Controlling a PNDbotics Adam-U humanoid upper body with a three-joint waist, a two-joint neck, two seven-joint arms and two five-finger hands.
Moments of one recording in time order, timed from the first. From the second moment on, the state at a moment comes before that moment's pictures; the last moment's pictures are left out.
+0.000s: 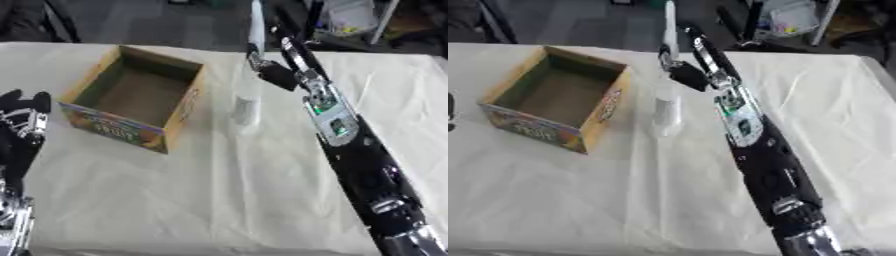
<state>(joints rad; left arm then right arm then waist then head) -0.09 0.19 0.07 -1.82 -0.11 0.09 0.32 -0.79 -0.06 0.06 -1.11 0.57 -0.18 0.07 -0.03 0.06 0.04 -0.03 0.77</state>
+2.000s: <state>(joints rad) -0.11 0.19 0.07 -1.82 -0.11 0.09 0.31 -0.82 -0.05 0.04 -1.06 0.55 -0.12 0.03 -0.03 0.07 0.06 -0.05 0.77</state>
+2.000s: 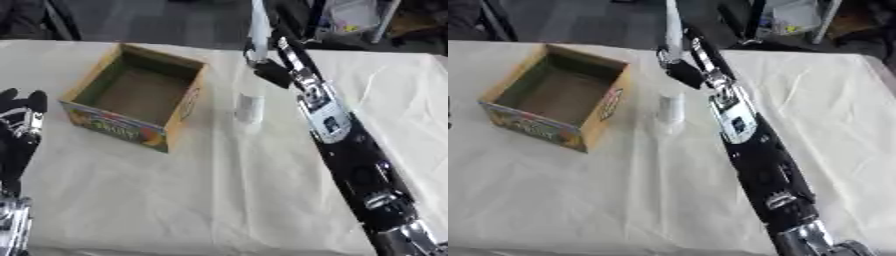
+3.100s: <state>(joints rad) -0.11 0.19 0.07 -1.82 -0.11 0.09 0.31 -0.83 -0.05 0.04 -1.08 0.49 -0.12 0.05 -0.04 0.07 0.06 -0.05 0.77</state>
